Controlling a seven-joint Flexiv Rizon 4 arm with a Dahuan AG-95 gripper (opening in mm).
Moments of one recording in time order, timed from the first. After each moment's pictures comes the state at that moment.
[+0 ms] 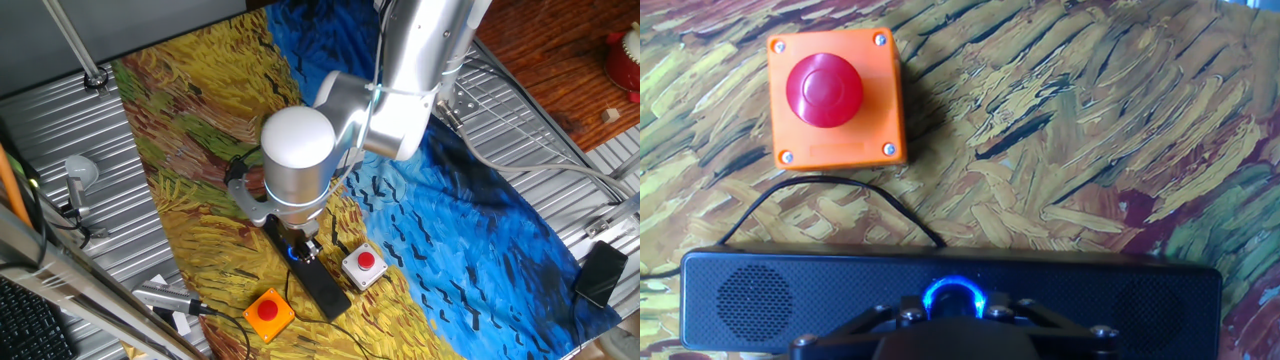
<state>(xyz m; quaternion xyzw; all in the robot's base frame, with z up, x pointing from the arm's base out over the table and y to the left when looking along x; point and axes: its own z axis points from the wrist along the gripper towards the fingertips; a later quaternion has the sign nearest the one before) 0.511 0.252 0.065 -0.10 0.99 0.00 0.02</state>
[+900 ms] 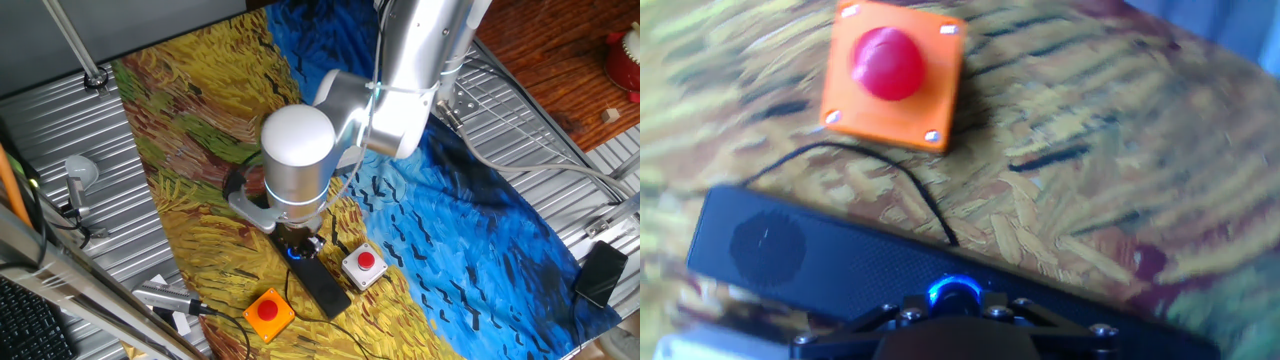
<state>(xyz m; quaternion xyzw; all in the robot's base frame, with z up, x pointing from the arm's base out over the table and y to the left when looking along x) 0.511 0.251 0.065 -0.29 0.96 0.00 0.02</state>
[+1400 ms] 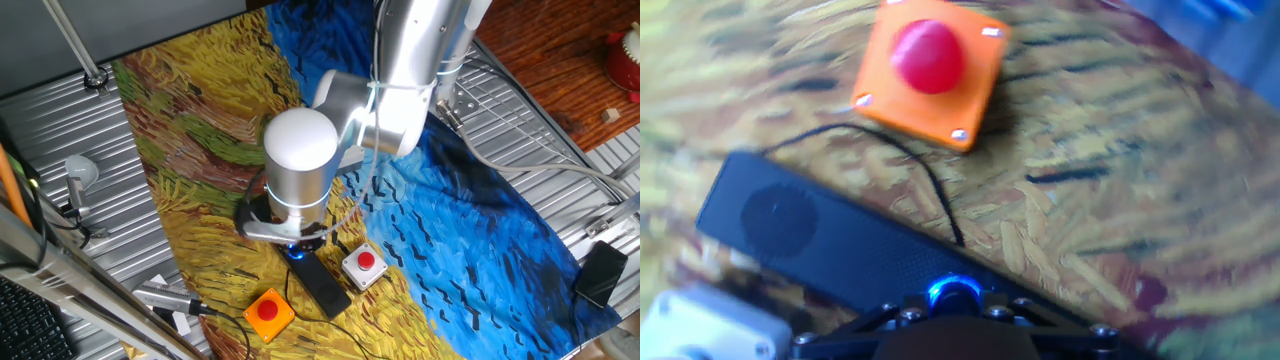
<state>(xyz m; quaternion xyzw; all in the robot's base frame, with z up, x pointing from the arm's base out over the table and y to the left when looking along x) 0.511 0.251 0.065 -0.49 0.87 -0.01 0.02</state>
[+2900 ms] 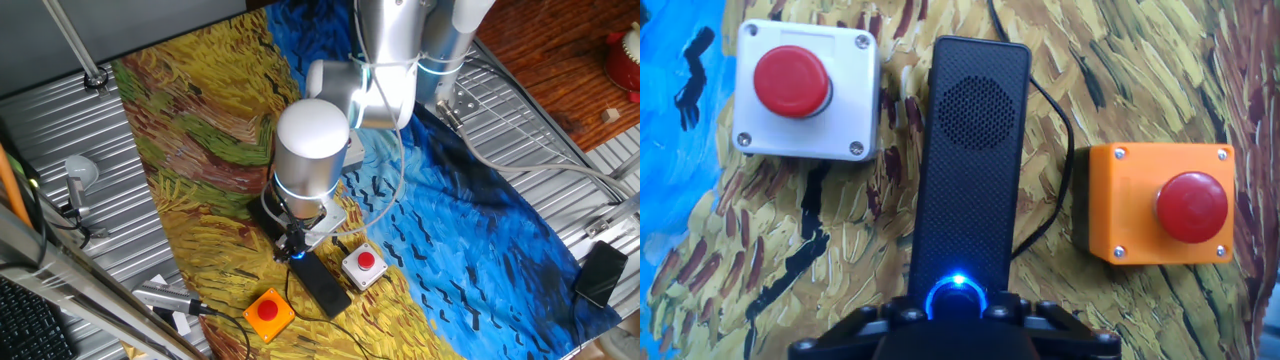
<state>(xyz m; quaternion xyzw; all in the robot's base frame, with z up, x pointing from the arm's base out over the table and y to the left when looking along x) 0.510 0.251 0.066 -0.80 0.60 -0.03 0.03</state>
